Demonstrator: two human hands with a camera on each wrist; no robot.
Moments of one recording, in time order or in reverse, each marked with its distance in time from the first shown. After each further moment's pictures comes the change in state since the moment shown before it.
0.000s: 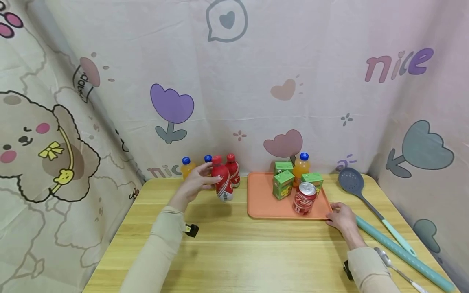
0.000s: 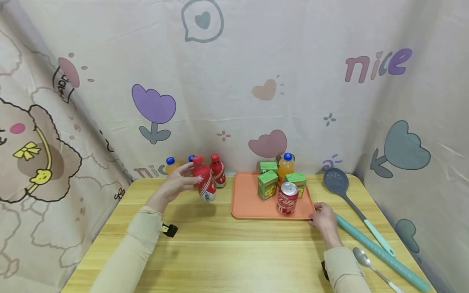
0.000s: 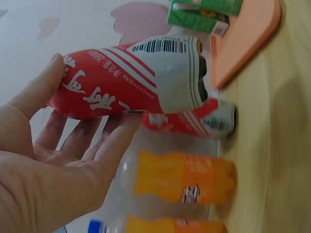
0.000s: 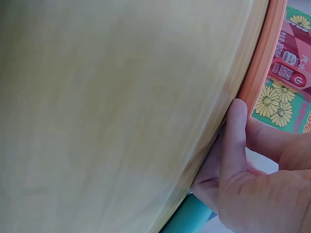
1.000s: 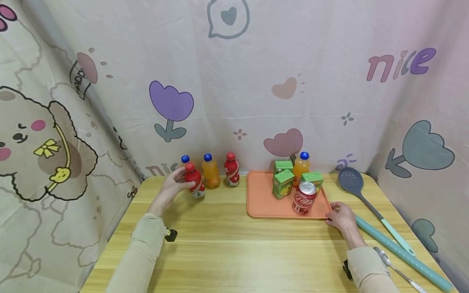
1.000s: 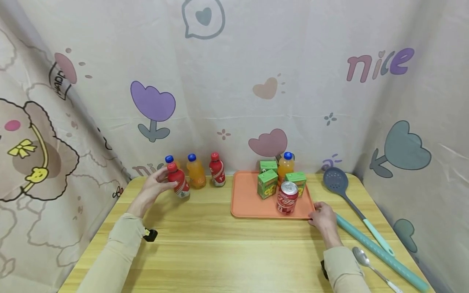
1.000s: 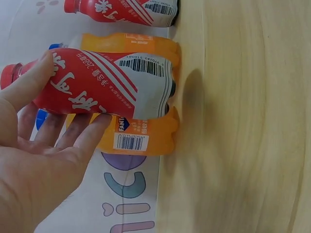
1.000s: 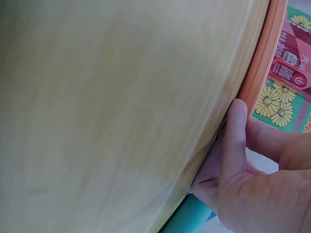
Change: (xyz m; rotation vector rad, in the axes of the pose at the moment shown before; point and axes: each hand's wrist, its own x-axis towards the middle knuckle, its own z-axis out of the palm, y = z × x) left_hand -0.007 -0.054 -0.081 0.106 0.143 0.121; right_hand 0.000 -0.001 0.001 -0.007 0.005 0.017
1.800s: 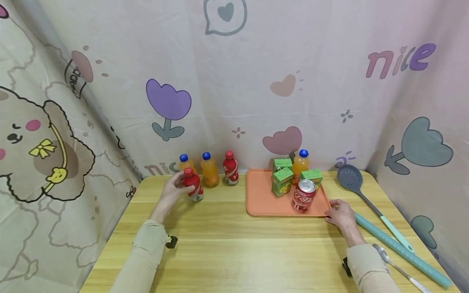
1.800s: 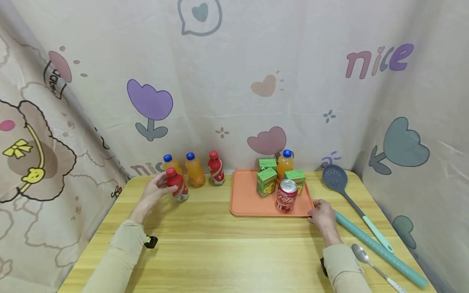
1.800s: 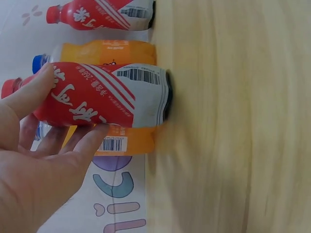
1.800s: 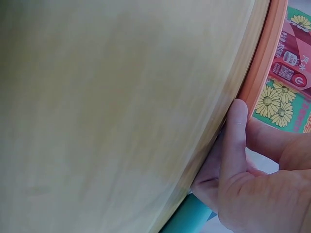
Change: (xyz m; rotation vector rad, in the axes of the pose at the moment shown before) left_hand -0.004 -0.022 0.009 0.015 0.066 -0.008; right_hand 0.001 0.000 -0.001 0.007 -0.008 -0.010
